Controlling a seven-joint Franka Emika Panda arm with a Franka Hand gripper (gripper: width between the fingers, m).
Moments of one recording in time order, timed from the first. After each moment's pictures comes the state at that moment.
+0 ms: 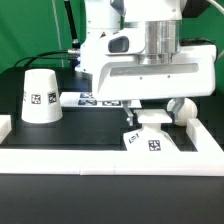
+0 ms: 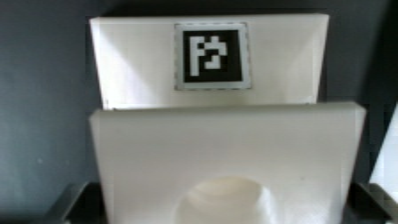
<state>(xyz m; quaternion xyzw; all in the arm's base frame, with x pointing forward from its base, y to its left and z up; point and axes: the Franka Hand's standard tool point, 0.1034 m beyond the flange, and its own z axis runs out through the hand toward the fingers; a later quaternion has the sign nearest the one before) 0.596 0.069 0.047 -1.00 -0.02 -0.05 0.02</state>
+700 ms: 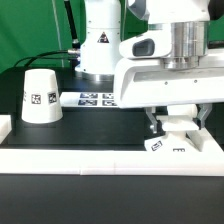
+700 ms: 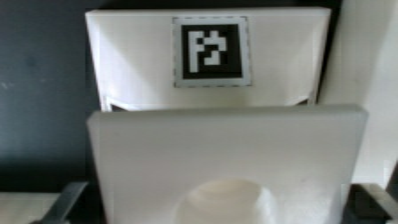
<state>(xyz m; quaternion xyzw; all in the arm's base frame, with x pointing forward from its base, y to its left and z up) 0.614 0.100 0.048 -1.00 -0.02 -0.05 0.03</state>
